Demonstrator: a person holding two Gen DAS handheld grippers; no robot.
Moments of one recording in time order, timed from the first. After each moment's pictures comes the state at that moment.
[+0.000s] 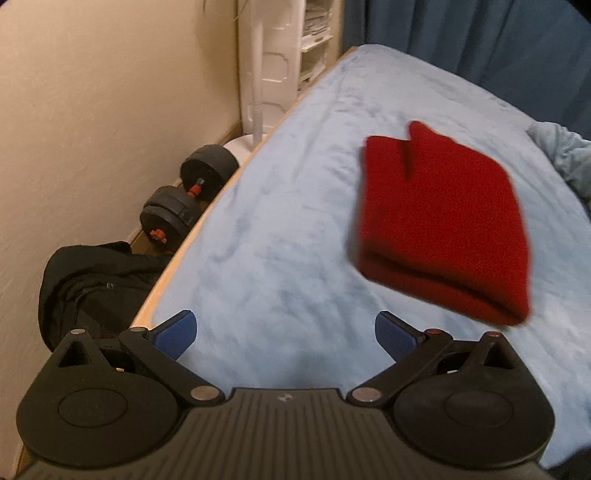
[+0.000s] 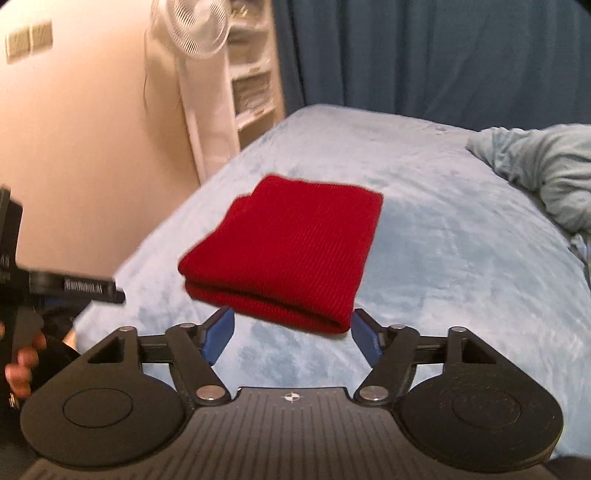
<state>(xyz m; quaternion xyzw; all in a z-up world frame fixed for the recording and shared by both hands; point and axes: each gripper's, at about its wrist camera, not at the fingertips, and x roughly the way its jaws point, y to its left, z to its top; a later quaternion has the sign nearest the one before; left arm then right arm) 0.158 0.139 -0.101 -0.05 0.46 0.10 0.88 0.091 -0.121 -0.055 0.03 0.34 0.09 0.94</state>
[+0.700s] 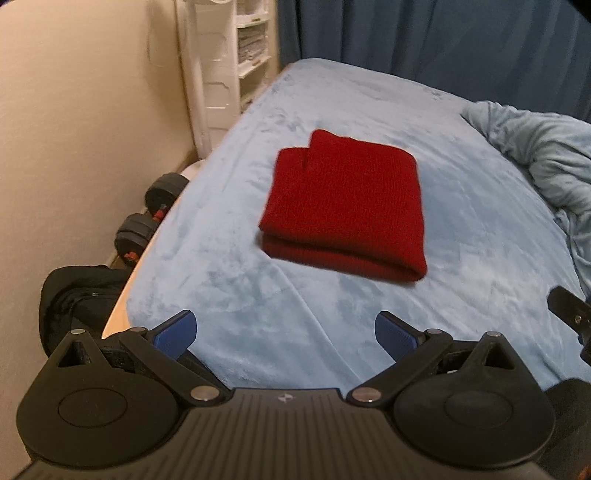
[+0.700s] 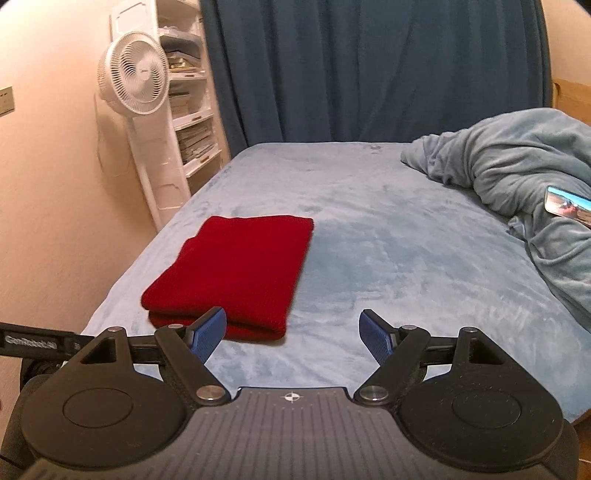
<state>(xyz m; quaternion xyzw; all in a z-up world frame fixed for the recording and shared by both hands) 0.082 0.050 -0.038 -0.01 0.44 0.04 0.90 0.040 -0.179 -0.041 0.08 0.29 0.01 0.95</state>
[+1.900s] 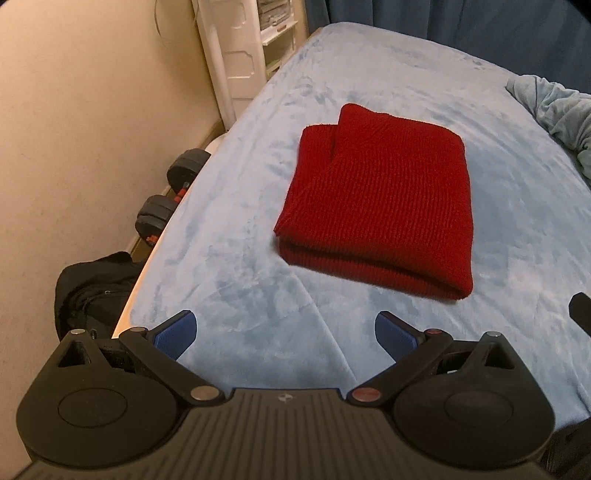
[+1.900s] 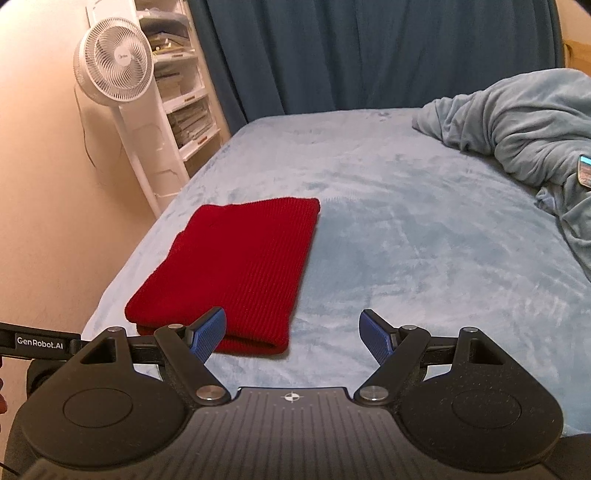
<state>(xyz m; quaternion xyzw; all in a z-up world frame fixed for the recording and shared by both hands) 0.171 0.036 -0.063 0.01 0.50 0.10 0.86 0.123 -0.192 -0.067 0.11 0.34 0.02 0.93</state>
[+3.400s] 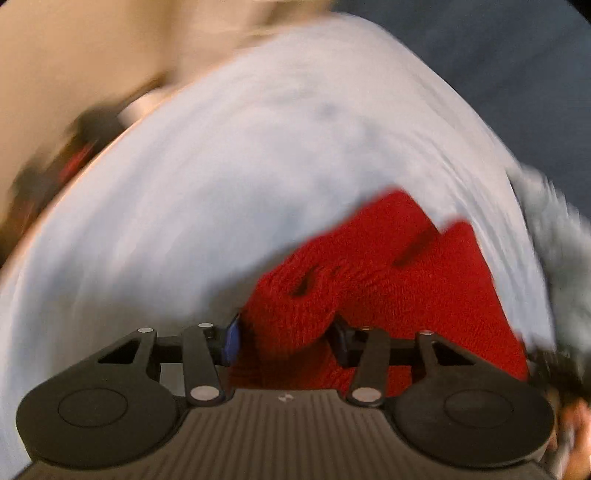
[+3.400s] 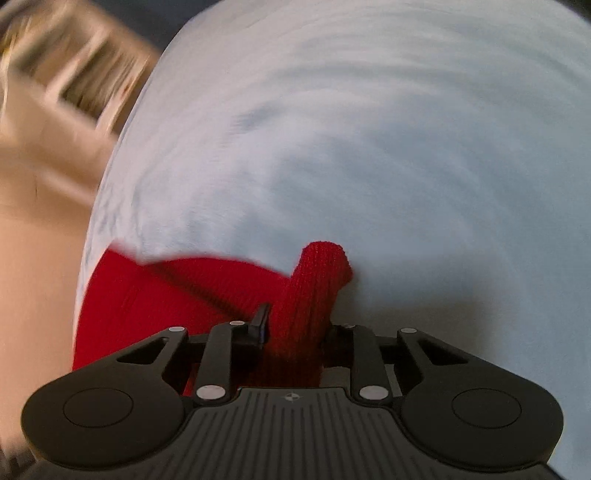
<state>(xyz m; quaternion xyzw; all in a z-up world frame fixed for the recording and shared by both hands) 0.462 0.123 -0.173 -0.17 0.52 -0.02 0.84 0.450 -0.293 -0.221 0.32 0.51 0.04 0.80</state>
